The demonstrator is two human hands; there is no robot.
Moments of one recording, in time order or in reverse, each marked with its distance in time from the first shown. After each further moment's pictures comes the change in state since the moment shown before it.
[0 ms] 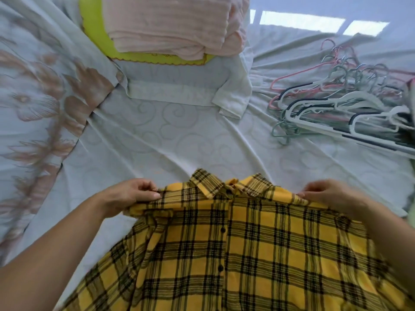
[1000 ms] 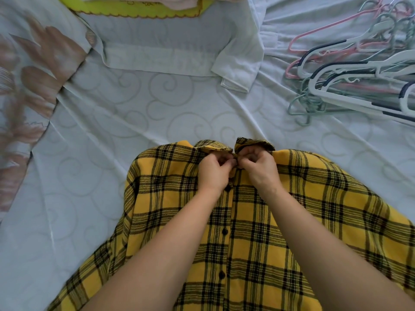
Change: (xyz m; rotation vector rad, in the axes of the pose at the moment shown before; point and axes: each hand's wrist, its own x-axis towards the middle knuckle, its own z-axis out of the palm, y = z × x) left_hand 0.107 0.071 0.166 -0.174 0.485 0.280; right_hand 0.093 -0.089 0.117 0.678 0.272 -0.265
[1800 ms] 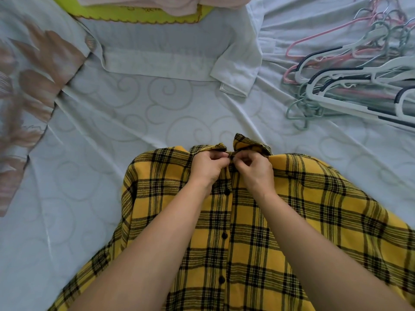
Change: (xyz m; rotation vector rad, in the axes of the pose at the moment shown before) left_hand 0.013 0.011 -0.014 -0.208 -0.104 -0.165; right_hand 0.005 0.003 0.011 -0.347 0.111 -0.052
